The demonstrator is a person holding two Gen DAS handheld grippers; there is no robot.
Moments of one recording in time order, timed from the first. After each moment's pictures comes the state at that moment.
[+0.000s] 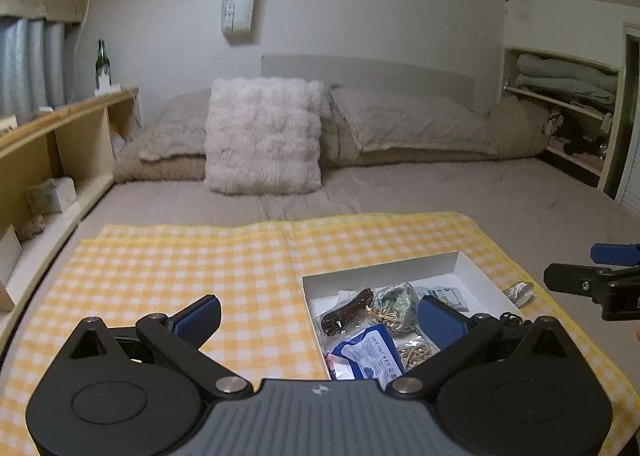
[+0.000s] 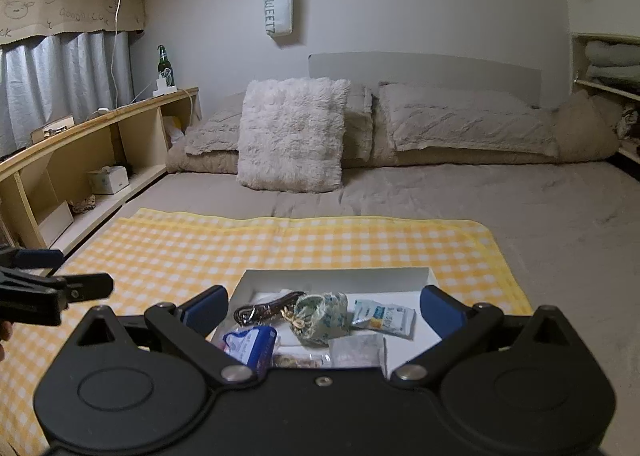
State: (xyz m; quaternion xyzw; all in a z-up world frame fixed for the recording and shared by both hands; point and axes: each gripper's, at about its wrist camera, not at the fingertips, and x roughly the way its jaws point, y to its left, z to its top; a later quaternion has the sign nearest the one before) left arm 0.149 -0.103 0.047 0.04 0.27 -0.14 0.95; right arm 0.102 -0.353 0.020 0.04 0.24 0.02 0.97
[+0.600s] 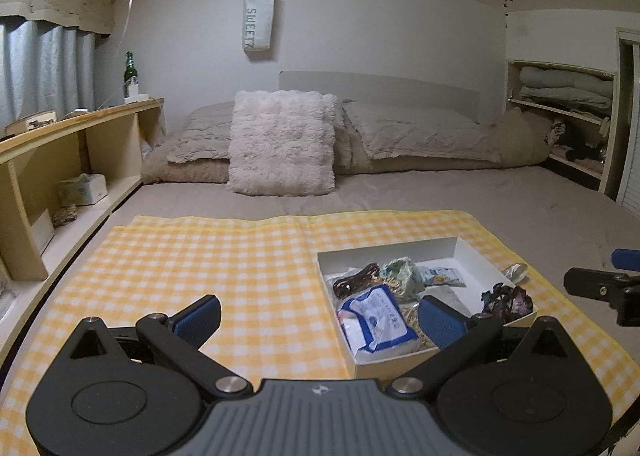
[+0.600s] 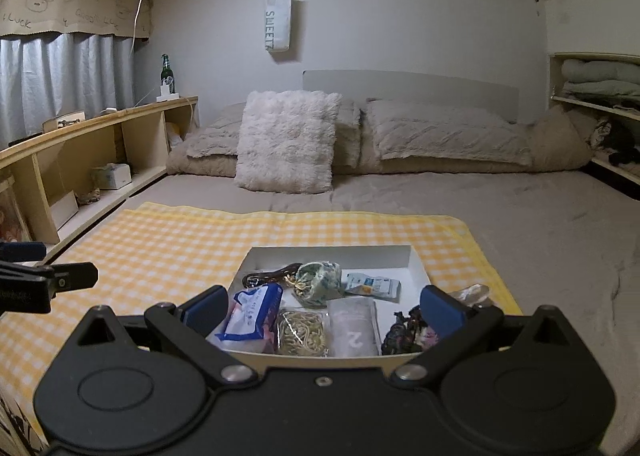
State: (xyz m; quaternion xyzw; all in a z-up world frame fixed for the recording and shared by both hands) left arm 0.053 -0.078 0.028 0.04 0.23 -0.12 0.96; right arm -0.001 -0.324 -0.001 0.03 0.21 -0.01 0.98
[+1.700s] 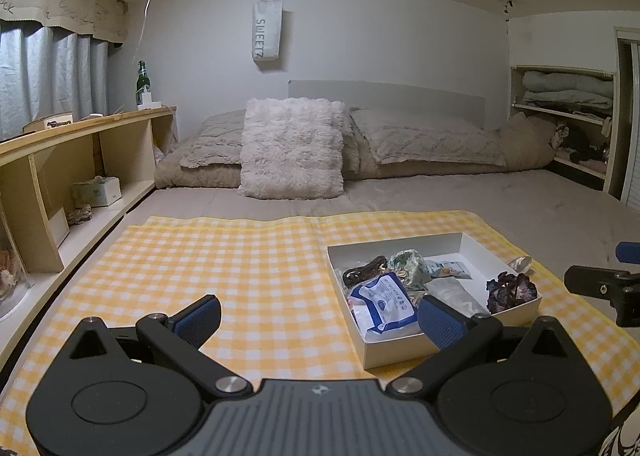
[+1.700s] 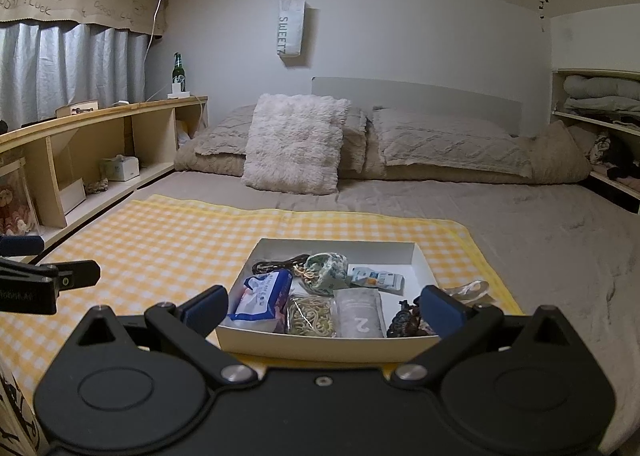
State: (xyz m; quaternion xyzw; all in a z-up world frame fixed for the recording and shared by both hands) left arm 0.014 -0.065 0.008 0.05 0.21 -0.11 0.97; right arm -0.032 -0.304 -0.013 0.01 0.19 -0.01 0.98
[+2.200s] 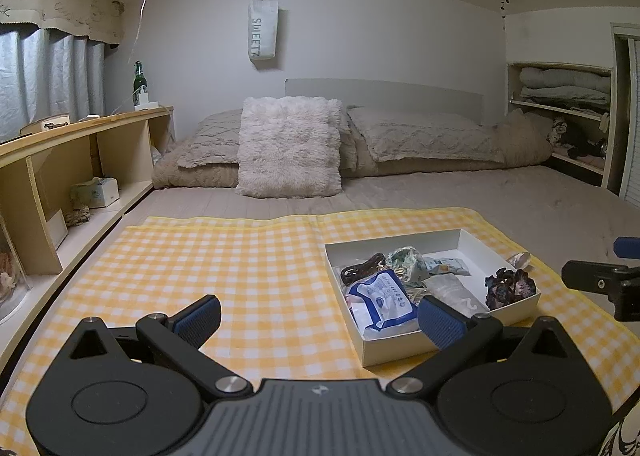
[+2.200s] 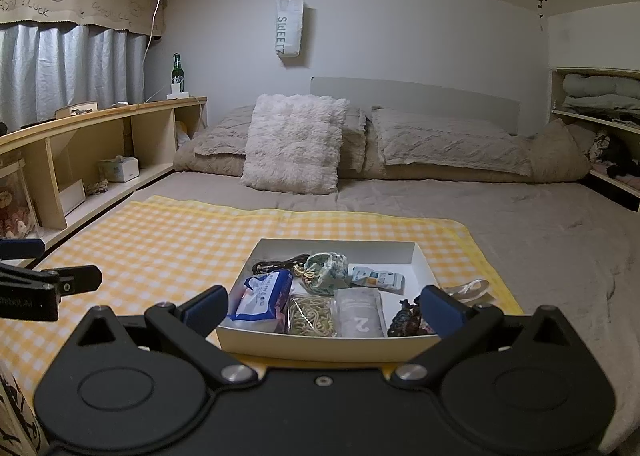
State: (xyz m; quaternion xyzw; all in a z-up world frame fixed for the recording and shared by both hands) left arm 0.013 -0.066 0.007 0.05 0.21 -0.11 0.97; right arm -0.032 -0.304 -0.014 0.01 0.19 -0.01 0.98
